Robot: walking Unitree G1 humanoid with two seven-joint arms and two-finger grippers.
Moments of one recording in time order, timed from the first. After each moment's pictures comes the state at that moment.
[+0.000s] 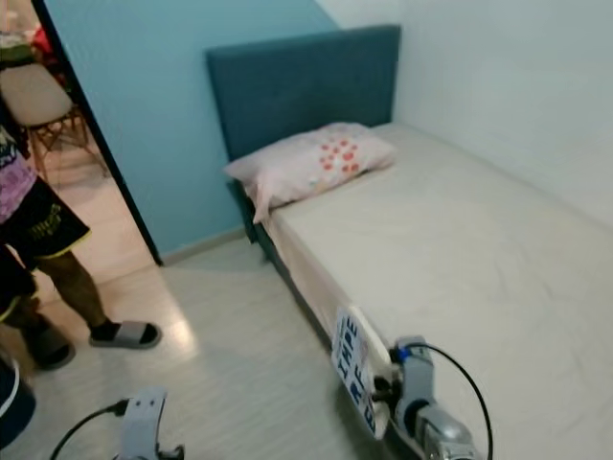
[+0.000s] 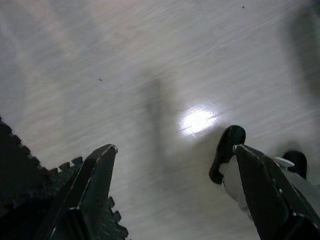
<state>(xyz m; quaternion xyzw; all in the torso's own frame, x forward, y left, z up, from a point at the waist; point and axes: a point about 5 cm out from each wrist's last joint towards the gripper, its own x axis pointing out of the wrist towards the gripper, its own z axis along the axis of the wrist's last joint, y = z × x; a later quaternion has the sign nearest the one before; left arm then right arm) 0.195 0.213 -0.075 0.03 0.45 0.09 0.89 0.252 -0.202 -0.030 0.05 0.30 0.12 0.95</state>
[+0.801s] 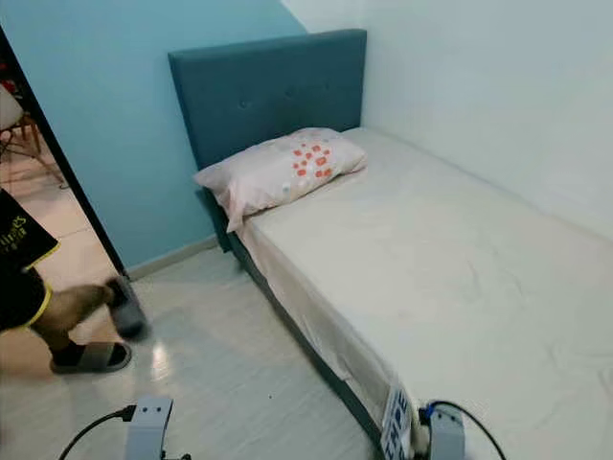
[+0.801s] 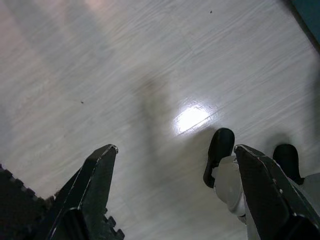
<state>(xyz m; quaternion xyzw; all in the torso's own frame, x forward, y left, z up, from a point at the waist) 0.191 0.206 -0.078 0.04 0.46 0.06 0.89 0.168 -0.226 -0.083 0.07 0.46 -0.06 0.88</state>
